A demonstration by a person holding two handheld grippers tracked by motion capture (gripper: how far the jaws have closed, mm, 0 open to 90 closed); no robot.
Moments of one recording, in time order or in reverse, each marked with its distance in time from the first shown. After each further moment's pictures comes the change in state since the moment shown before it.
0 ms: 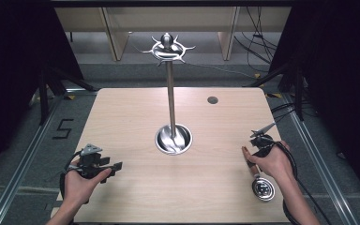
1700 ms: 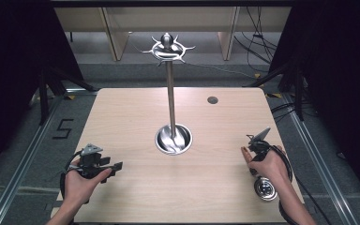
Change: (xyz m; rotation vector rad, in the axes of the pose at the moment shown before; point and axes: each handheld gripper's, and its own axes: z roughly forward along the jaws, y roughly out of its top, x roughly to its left) left arm -0.001 0.000 0.001 0.002 -0.006 -0.005; right arm -0.005 -0.001 0.030 0.134 -0.032 0.020
